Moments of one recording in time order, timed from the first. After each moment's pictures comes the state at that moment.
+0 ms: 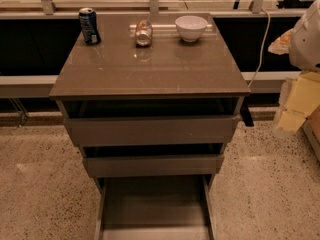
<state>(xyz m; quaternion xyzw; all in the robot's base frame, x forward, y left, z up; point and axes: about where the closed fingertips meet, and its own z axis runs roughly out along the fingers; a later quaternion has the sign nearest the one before) 0.438 -0.217 0.976 -0.60 0.78 -0.03 0.16</state>
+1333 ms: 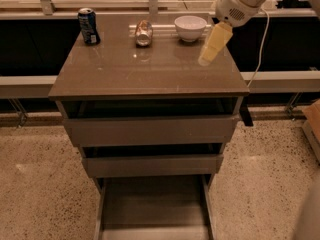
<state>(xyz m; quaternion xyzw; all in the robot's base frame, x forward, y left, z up) 0.675 -0.141 0.959 -0.60 0.75 -0.01 0.29</state>
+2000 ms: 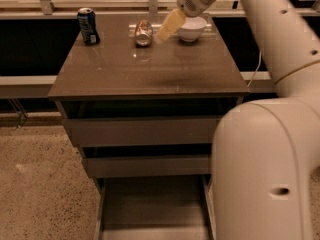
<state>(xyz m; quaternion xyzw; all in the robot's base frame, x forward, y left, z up) 0.792 -0.052 0.953 -0.52 0.76 0.08 0.38</state>
